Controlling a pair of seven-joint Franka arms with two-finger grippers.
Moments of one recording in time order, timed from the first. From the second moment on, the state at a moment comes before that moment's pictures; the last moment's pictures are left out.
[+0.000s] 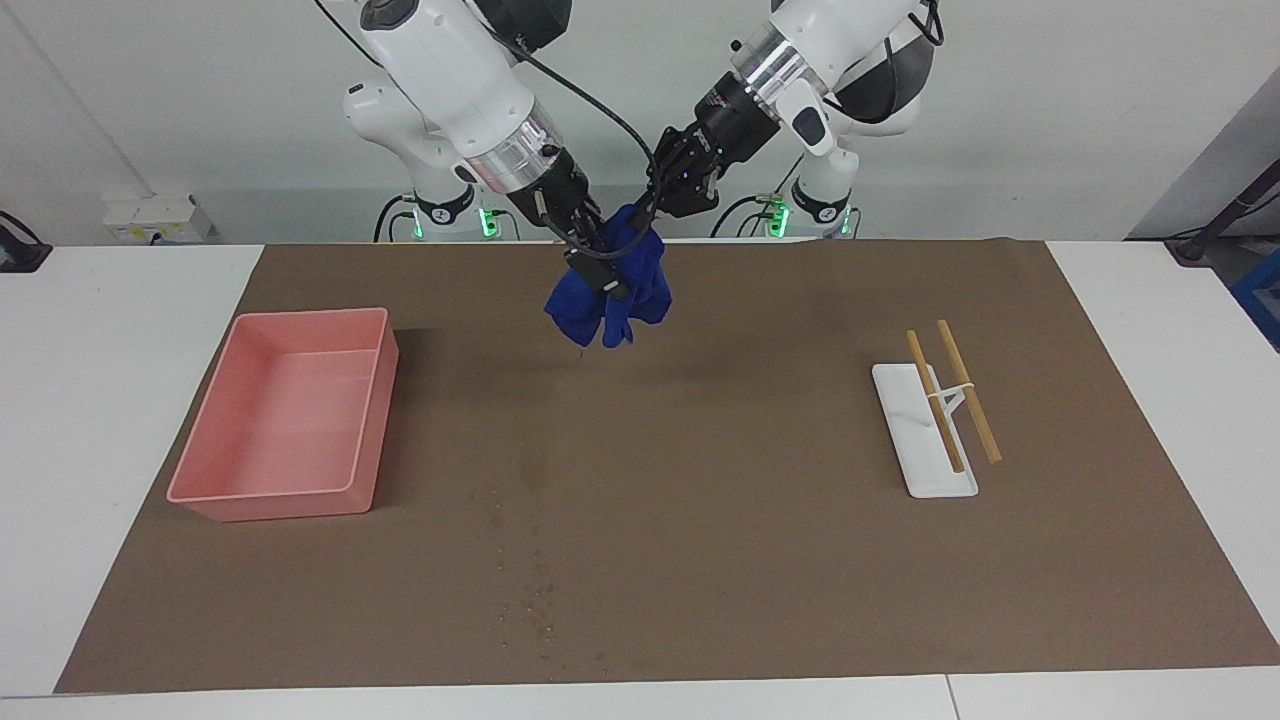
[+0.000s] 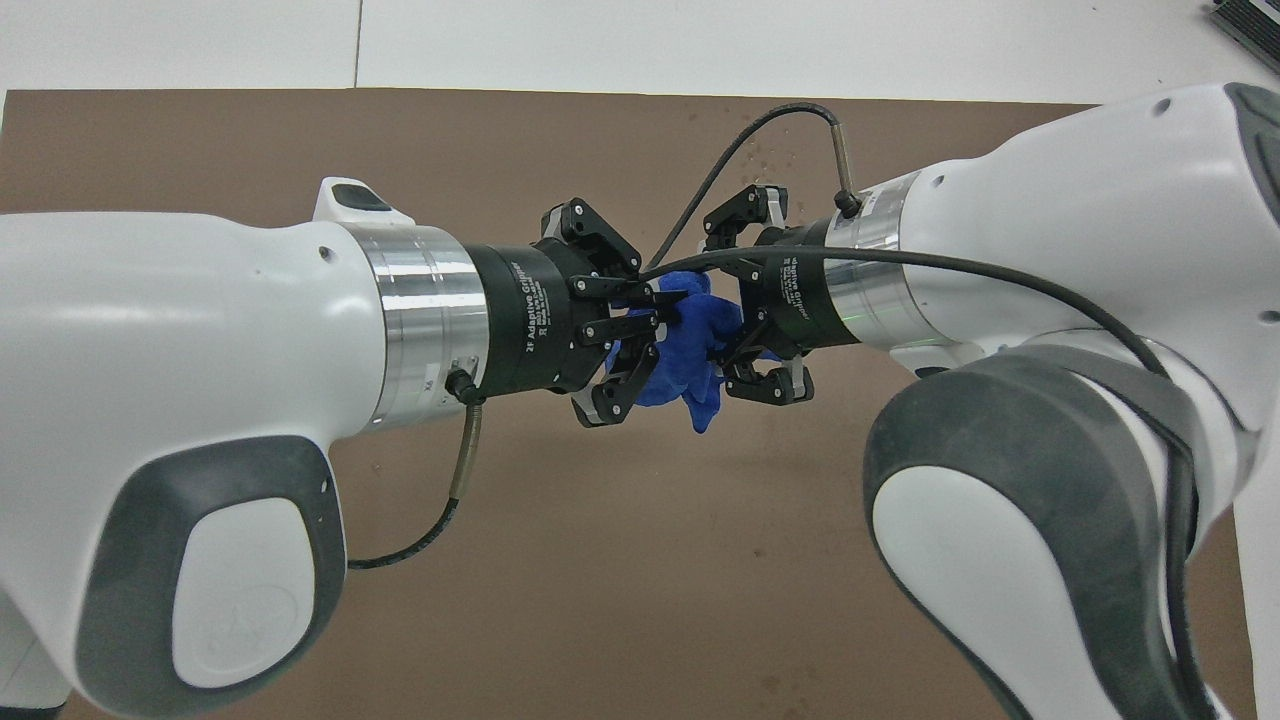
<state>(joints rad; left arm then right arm) -0.20 -0.03 -0.38 -1.65 -0.64 2.16 -2.00 0.36 0.11 0.05 -1.55 0.47 1.91 1.72</state>
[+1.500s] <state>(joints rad) -0.04 -0.03 -0.34 -1.65 -0.38 2.06 -1.38 0.28 0.11 0.04 -1.64 0.36 2.12 1.26</state>
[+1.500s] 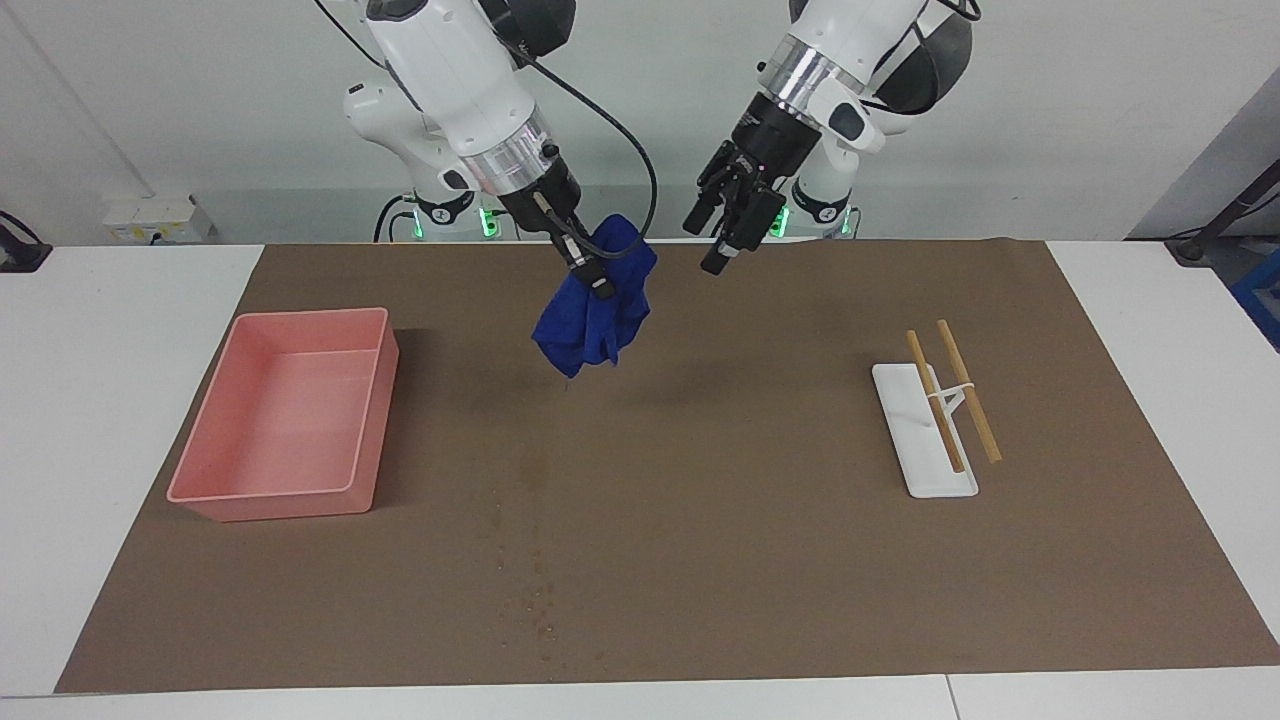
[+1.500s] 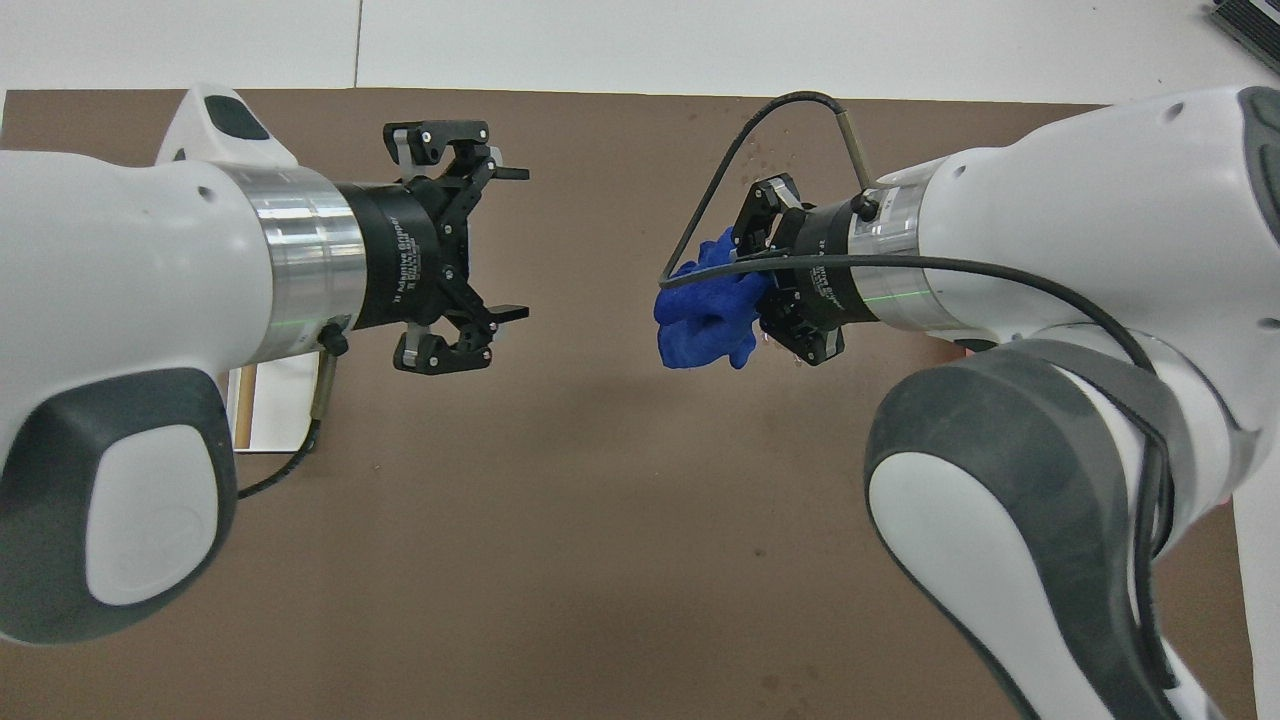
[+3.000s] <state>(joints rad) 0.00 -0.07 -0.08 -1.64 -0.05 1.60 -0.02 0.26 0.52 0.04 -1.71 0.36 2.84 0.68</state>
